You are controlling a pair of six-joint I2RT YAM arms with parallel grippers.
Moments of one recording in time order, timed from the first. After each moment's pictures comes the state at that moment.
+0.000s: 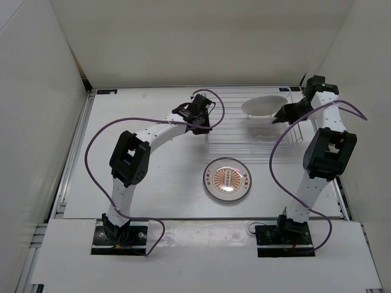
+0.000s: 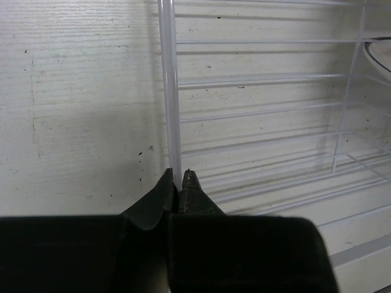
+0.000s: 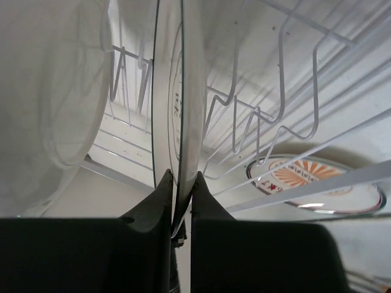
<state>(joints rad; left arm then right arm) -0.66 2.11 1.74 -0.52 -0.07 -0.67 -0.17 1.97 1.80 -1.15 -0.39 1.06</state>
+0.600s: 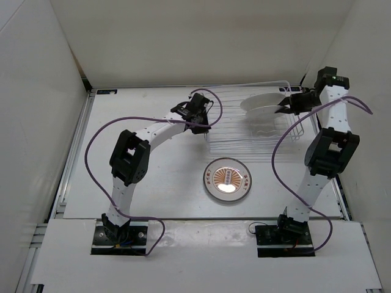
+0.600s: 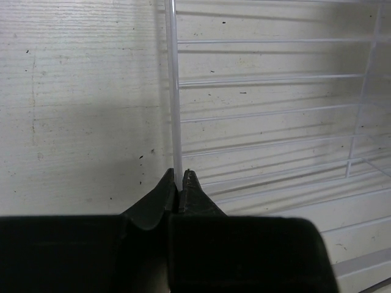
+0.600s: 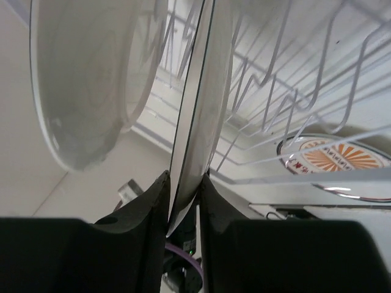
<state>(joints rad) -0.65 2.11 1.74 -0.53 -0.05 -0.70 -0.23 2.04 2.03 -1.26 -0.55 1.04</state>
